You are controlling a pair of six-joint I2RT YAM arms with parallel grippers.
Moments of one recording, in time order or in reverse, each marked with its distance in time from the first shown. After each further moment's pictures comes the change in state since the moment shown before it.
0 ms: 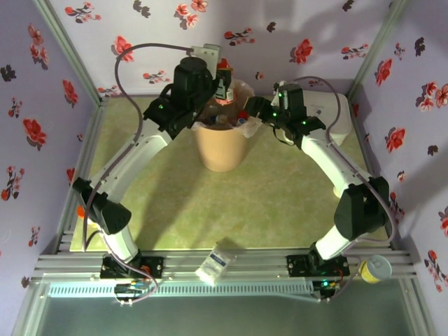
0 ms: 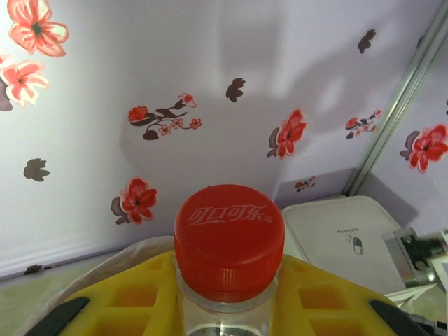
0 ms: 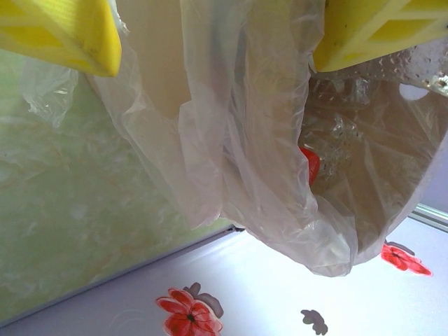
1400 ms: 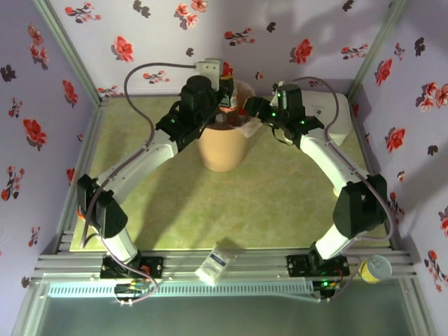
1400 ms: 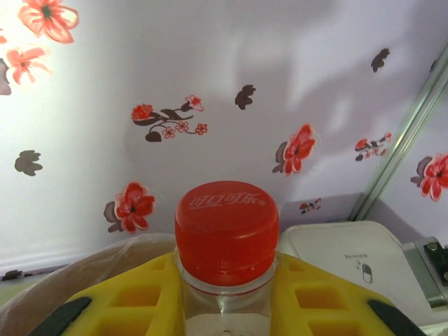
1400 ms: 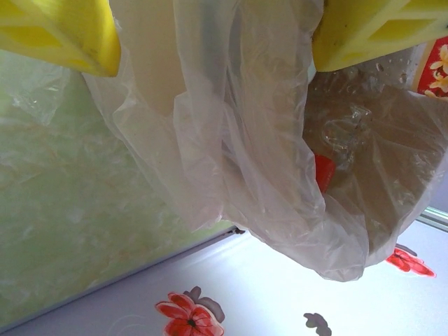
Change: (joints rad) left arm -0.018 -0.041 -0.319 0.374 -0.070 -0.047; right arm 0.000 0.015 0.002 0.013 -0.009 0.010
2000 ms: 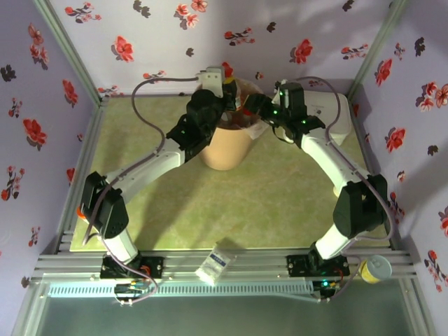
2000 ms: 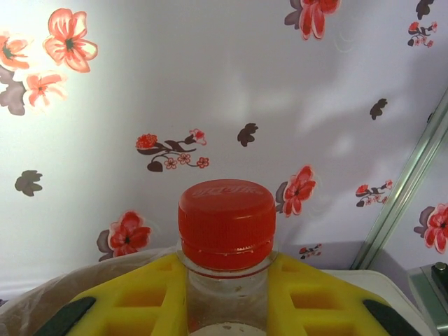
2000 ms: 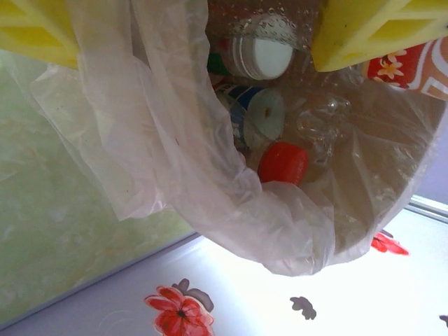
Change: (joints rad) left arm -0.047 0.015 -0.154 0.300 -0.109 -0.001; right arm -0.009 0.000 0.000 0.047 -0.034 0.072
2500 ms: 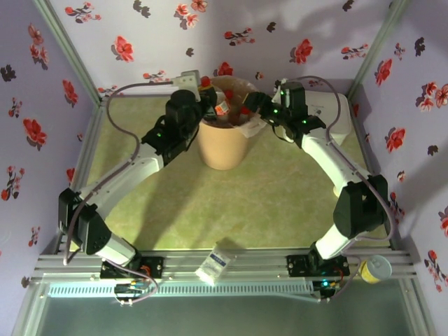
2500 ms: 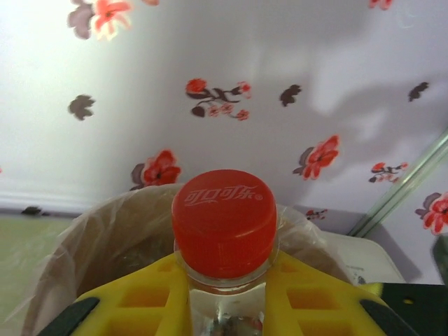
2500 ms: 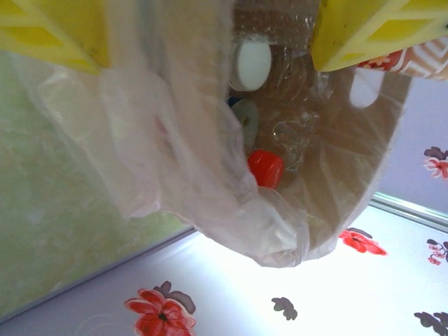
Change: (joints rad) left arm 0.108 -0.201 -0.085 -0.282 0.088 -0.219; right arm -0.004 -0.004 0.000 0.019 -0.043 0.017
